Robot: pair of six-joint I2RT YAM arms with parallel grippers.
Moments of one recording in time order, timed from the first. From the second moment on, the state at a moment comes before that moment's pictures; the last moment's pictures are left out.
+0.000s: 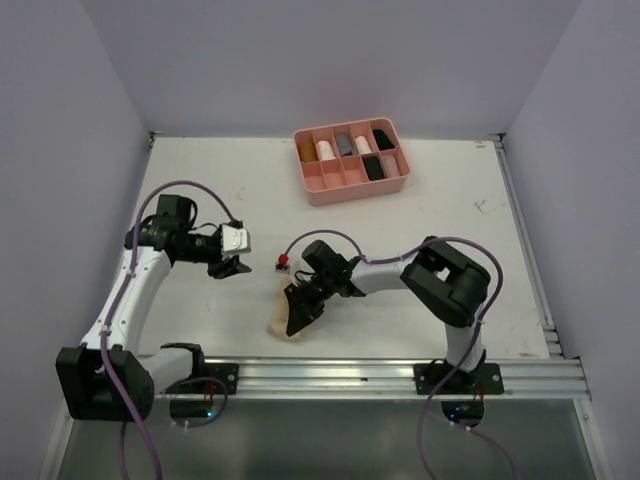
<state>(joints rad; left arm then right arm) -0.04 1.18 0.97 -0.95 0.95 1.20 0.97 1.91 0.97 0.01 -0.74 0.33</state>
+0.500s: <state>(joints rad) -0.43 0.86 0.59 -0.93 0.80 1.37 0.83 2.10 0.94 0.40 -1.05 0.67</state>
